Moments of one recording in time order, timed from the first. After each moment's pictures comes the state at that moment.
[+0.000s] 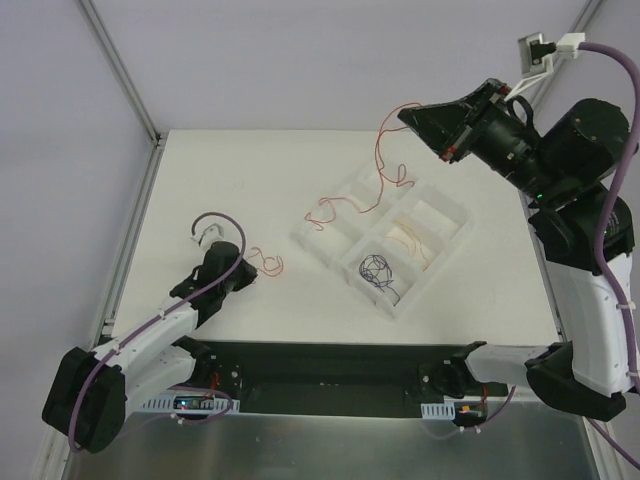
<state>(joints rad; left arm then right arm) -0.47 0.92 0.36 -0.05 -0.17 -0.86 0.57 1.25 2.03 -0.63 -0.30 0.60</state>
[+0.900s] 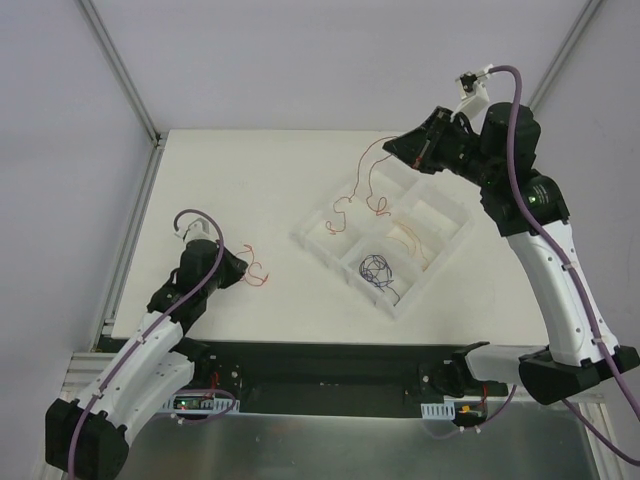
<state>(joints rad) -0.33 0.71 0.42 -0.34 -0.08 -0.82 0.40 1.26 1.69 -0.61 -0.36 0.62</state>
